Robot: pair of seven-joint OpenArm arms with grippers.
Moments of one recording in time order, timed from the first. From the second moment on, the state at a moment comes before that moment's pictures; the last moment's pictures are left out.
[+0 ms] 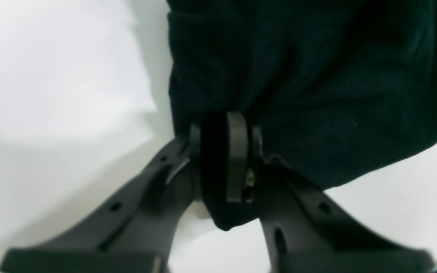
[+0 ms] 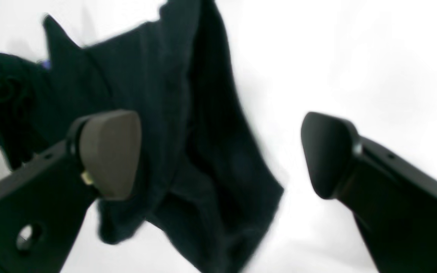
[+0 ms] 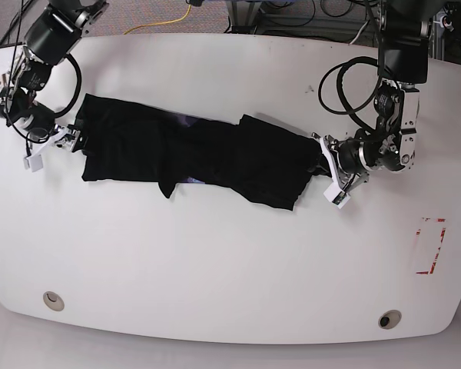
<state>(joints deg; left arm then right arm) -10.2 -17.4 4.6 70.9 -32.2 -38.7 50.3 4.4 18.9 44.1 66.7 47.1 40.2 -74.7</state>
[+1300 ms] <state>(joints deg) -10.2 -16.9 4.4 70.8 -32.2 -38.5 50.7 1.9 11.7 37.9 72.8 46.8 40.3 -76.8</state>
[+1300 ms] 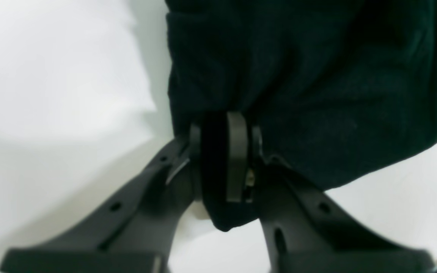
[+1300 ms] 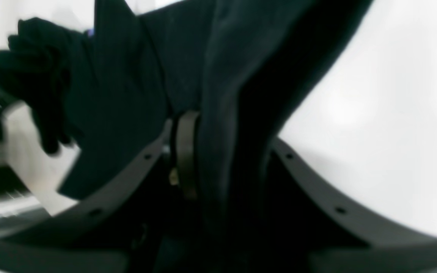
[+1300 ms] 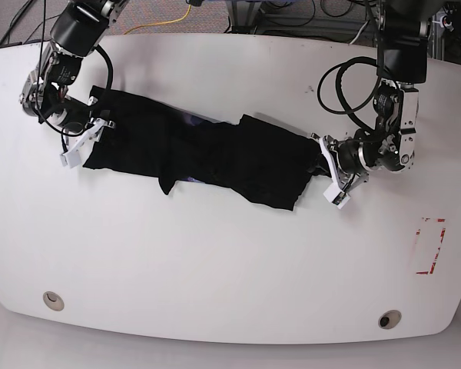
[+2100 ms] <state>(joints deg) -10.2 -15.1 4.3 70.7 -32.3 -35.5 50.7 -1.1 7.9 33.9 95.1 67.8 37.6 -82.9</state>
